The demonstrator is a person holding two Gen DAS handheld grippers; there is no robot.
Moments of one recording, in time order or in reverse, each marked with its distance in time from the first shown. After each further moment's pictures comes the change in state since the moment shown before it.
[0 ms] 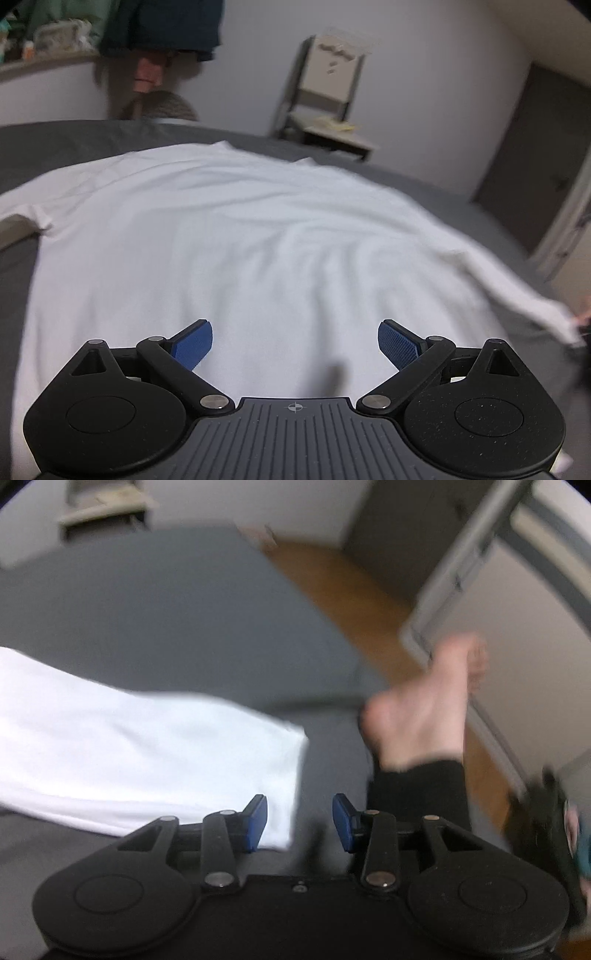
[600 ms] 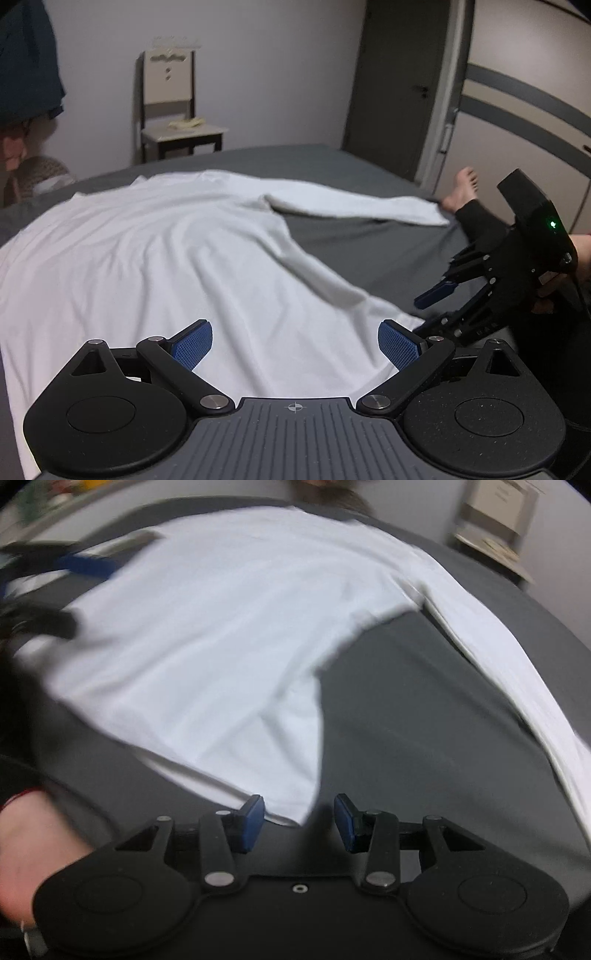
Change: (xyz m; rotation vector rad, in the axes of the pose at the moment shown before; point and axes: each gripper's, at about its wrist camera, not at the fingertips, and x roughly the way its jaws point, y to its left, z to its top) left arm -0.109 -0.101 -0.046 0.360 0.090 -0.220; right arm -0.159 0.143 -0.172 -0.705 -0.060 0.722
